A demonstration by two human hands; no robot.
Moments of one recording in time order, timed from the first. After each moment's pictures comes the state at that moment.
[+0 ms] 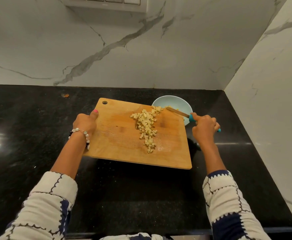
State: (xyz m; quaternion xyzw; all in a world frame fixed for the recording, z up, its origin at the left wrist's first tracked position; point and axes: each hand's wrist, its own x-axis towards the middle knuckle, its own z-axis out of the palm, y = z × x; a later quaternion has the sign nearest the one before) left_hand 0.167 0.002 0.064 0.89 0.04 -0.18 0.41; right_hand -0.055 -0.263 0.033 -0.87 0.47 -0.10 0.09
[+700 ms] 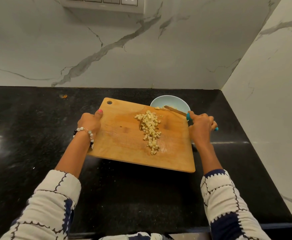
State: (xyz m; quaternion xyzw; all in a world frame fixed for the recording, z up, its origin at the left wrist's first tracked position) left_hand 0.164 -0.008 0.059 0.89 0.00 -0.19 0.41; right_hand -0.054 -0.253 0.036 -0.86 0.47 -0.13 0.11
